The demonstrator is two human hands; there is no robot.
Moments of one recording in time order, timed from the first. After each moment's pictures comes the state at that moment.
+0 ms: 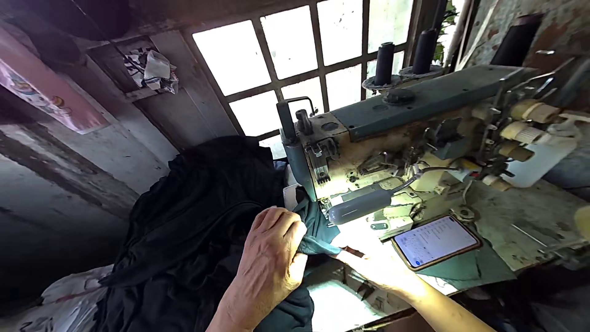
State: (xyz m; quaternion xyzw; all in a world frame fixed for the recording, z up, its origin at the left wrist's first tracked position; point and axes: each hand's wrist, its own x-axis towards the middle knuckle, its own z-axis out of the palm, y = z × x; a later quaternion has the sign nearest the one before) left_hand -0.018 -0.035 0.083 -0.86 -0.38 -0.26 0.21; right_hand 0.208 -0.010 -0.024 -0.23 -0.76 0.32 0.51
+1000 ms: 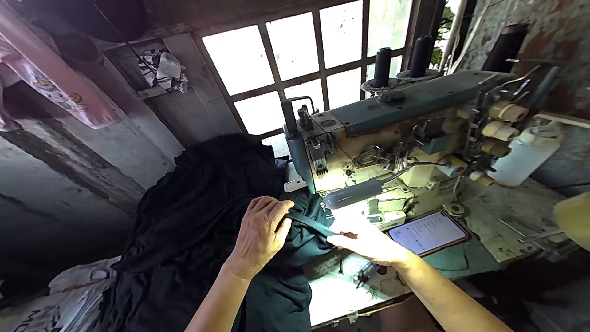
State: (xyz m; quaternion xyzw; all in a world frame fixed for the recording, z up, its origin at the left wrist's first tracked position) left_hand -0.046 -0.009 0.059 -0.85 -0.38 -0.33 0.18; right_hand 0.219 -0.002 -0.001 -0.24 -0.76 0.45 0.40
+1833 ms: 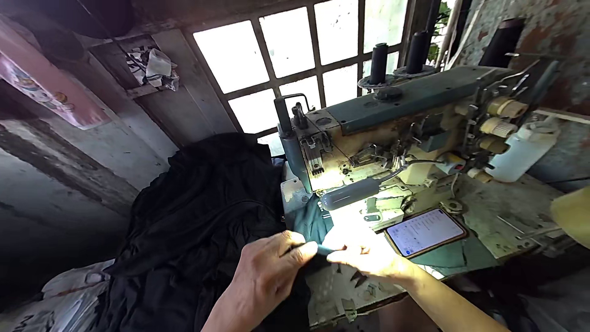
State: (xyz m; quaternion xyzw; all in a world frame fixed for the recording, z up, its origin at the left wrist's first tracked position) left_hand -0.028 -0.061 0.070 -0.90 -0.25 -0.36 0.08; right_hand 0.214 -0.017 -0.005 -0.08 -0.76 0.40 0.51
